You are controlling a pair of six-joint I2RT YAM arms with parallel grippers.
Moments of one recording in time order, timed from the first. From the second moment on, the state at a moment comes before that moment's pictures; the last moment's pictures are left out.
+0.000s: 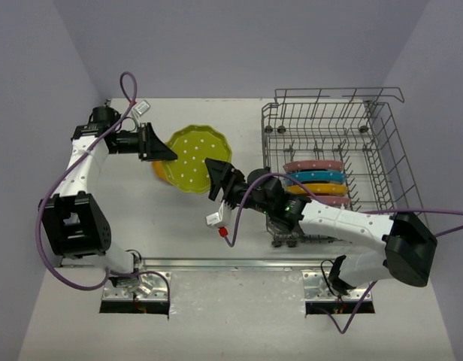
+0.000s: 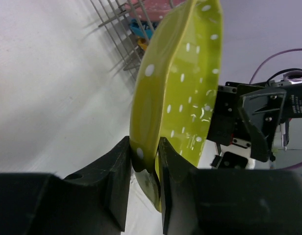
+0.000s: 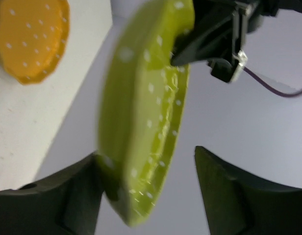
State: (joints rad) left arm 0.20 1.53 1.34 -0.95 1.27 0.12; right arm 1.01 1.36 0.82 0.33 -0.02 -1.88
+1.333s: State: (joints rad) left arm 0.32 1.98 1.35 -0.40 0.81 -0.18; right arm 0.70 1.25 1.17 -0.15 0.27 -1.29
